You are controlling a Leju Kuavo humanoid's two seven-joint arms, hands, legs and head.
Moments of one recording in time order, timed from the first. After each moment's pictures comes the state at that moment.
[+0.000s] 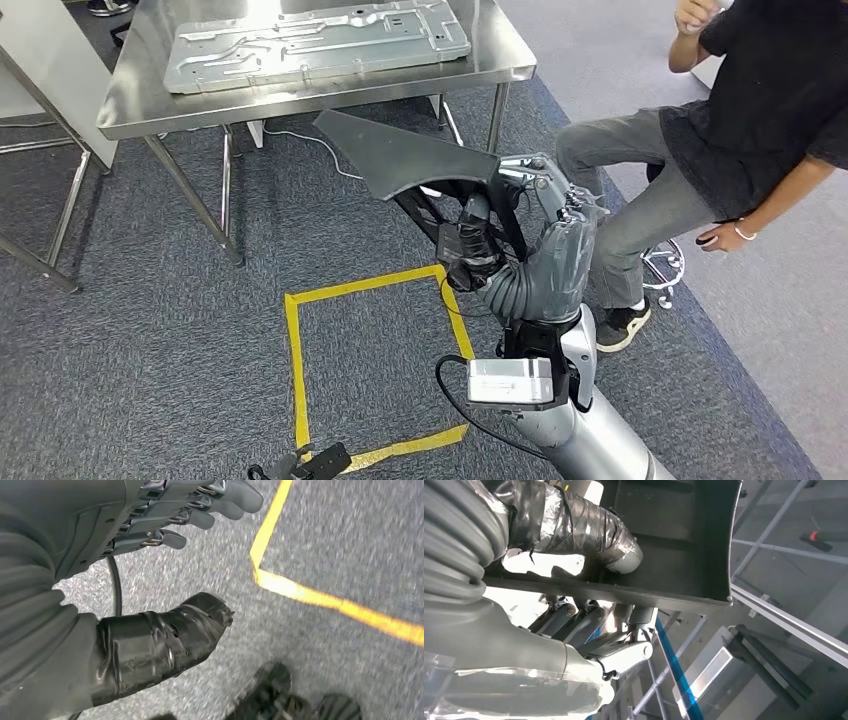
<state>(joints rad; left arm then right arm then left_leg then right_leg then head) -0.22 -0.02 -0.95 -0.28 0.02 0.23 -0.03 -0.46 -0.03 0.61 -1.76 0.56 -0.69 -0.13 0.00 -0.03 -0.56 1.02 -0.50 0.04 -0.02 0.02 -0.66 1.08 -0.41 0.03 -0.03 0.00</state>
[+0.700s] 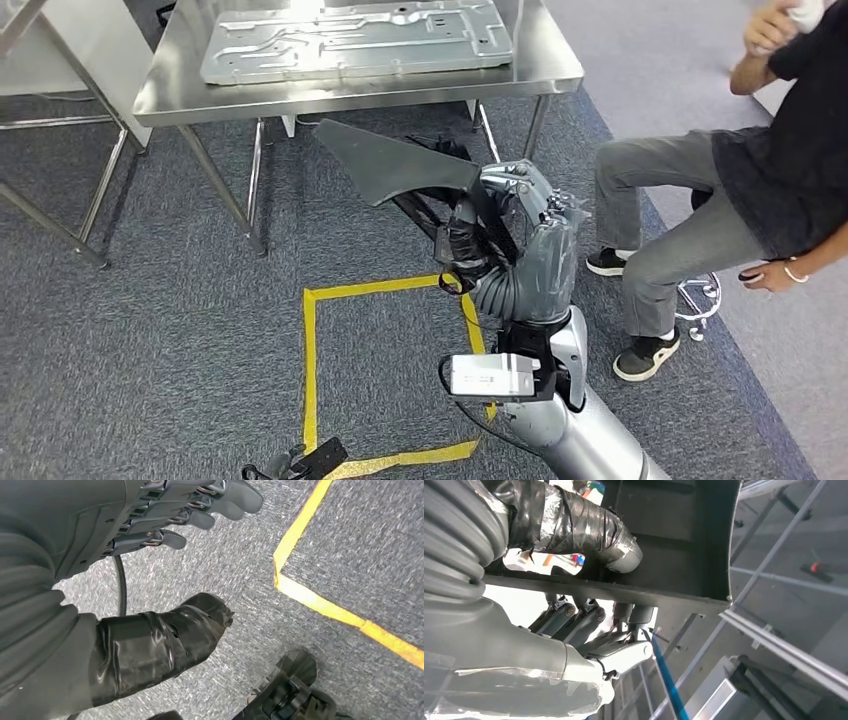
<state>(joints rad) -0.23 -0.03 -0.93 -0.28 0.02 0.27 0.04 -0.45 -0.03 0.62 -1.74 0.59 -0.69 -0.12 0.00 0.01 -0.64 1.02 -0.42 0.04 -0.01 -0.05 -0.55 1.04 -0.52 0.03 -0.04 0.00</state>
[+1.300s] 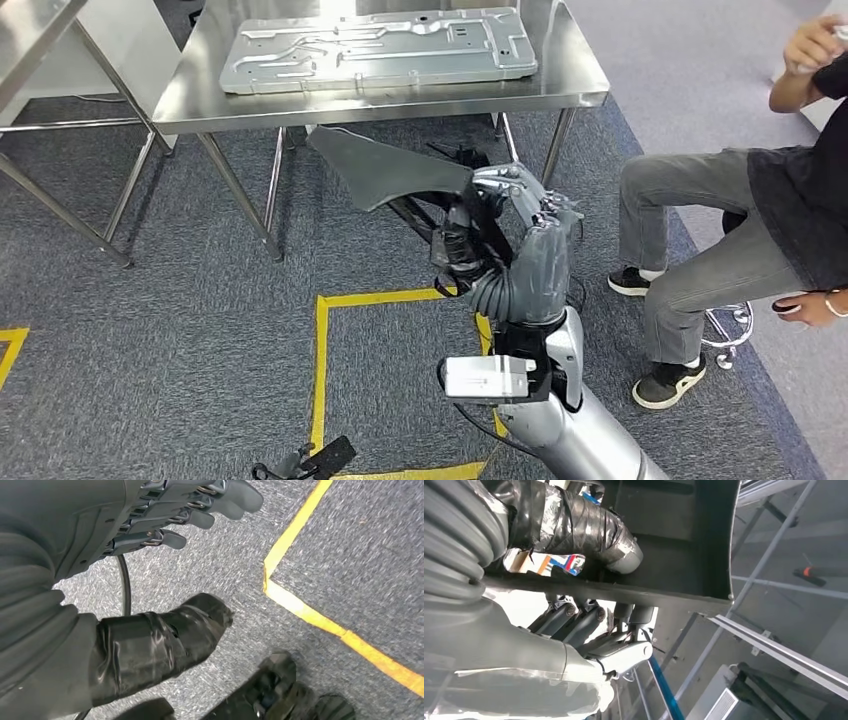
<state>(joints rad) -0.24 -0.04 -0.93 -0.27 0.02 0.26 0.05 -0.45 -0.03 0.63 -1.73 0.58 -0.69 -0.12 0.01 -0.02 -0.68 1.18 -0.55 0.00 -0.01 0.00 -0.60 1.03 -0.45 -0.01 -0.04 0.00</state>
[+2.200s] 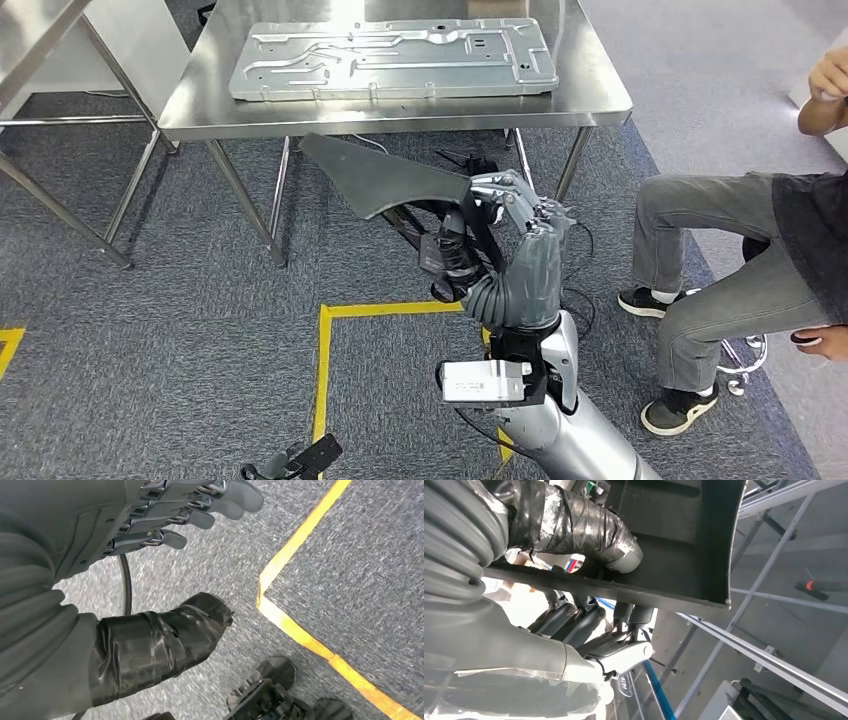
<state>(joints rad) -0.23 -0.01 -0.90 -0.27 0.07 0.25 0.00 -0.44 -0.02 0.63 -1.70 0.56 -0.69 -0.15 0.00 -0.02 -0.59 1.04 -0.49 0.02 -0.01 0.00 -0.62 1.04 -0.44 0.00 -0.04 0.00</state>
